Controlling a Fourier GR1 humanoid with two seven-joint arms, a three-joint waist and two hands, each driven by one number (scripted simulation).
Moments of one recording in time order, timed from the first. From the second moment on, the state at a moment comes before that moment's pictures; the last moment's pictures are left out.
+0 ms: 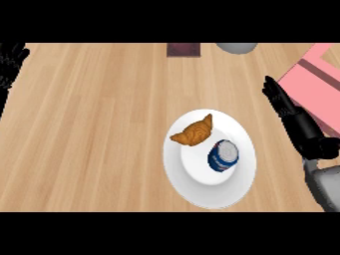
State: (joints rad) left arm -0.30 0.60 -0.05 -1.67 0.16 0.07 0.00; right arm -0.26 -0.44 0.22 -1.38 -0.19 0.00 -0.23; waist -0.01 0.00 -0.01
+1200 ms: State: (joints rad) left arm -0.18 0.49 -0.18 -1.57 0.11 0.00 -0.07; right arm 0.13 -0.81 0.26 -2.21 0.53 -0.31 0.66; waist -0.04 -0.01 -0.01
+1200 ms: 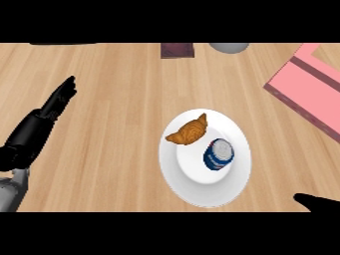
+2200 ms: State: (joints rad) left arm -0.28 0.44 -0.21 -1.50 0.07 -0.03 -0.07; right arm -0.29 -0.61 0.63 -2.12 0.50 0.19 1.21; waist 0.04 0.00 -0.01
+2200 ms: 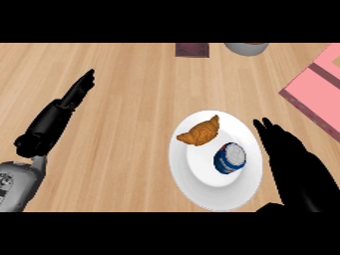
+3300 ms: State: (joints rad) left arm -0.24 0.43 -0.18 -1.51 0.06 -0.04 -0.09; right arm -0.46 -0.27 0.63 -1.70 0.68 0.28 1.22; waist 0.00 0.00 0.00
